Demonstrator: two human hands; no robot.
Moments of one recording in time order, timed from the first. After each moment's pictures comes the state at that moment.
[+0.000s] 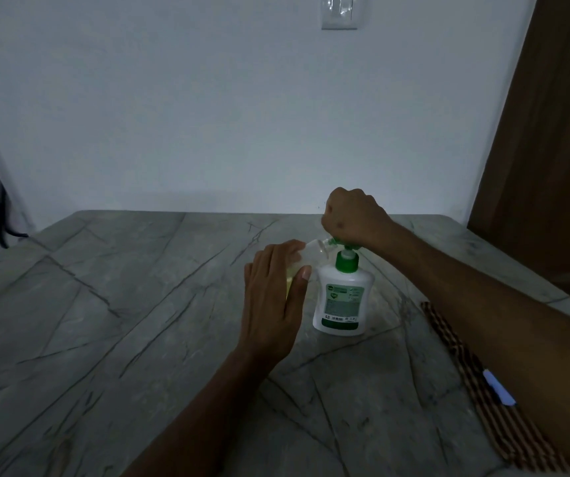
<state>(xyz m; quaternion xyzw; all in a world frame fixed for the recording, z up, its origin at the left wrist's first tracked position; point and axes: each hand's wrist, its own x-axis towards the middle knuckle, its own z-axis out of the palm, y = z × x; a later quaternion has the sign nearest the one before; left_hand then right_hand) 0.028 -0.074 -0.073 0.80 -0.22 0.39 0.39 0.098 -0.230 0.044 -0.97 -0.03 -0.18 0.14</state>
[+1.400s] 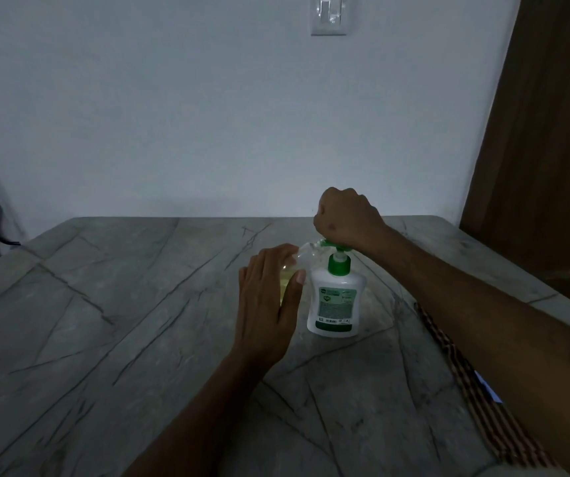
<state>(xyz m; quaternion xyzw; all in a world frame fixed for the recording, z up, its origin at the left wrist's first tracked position) 0.028 -0.075 -0.073 0.80 -0.23 0.39 0.39 0.091 -0.232 0.046 -0.97 -0.04 -0.21 0.15</state>
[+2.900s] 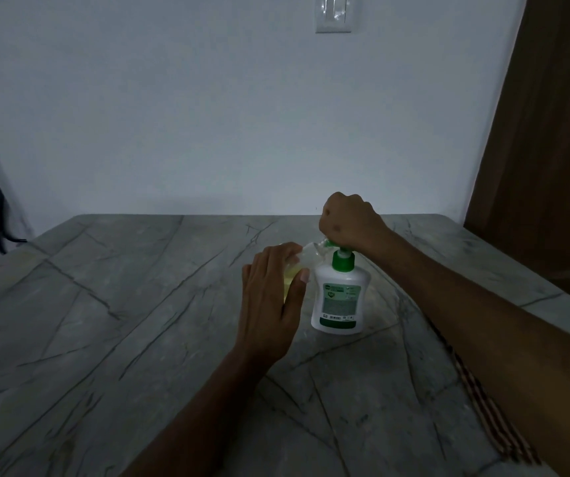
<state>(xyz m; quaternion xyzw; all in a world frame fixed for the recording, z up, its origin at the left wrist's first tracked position) 0.029 -0.072 -0.076 0.80 -0.24 0.39 0.38 0.097 -0.230 0.036 -0.97 -0.02 -0.19 0.16</state>
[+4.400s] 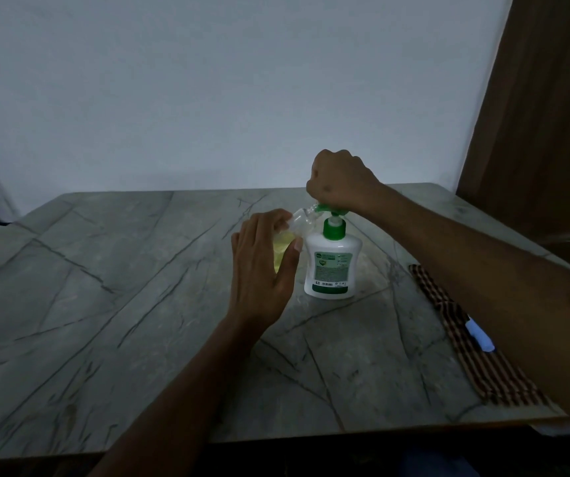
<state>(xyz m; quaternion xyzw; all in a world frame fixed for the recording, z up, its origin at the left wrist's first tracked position) 0.021 -0.071 -0.072 0.79 -0.24 0.42 0.37 0.084 -0.228 0.050 -0.97 -0.05 -0.20 0.14</state>
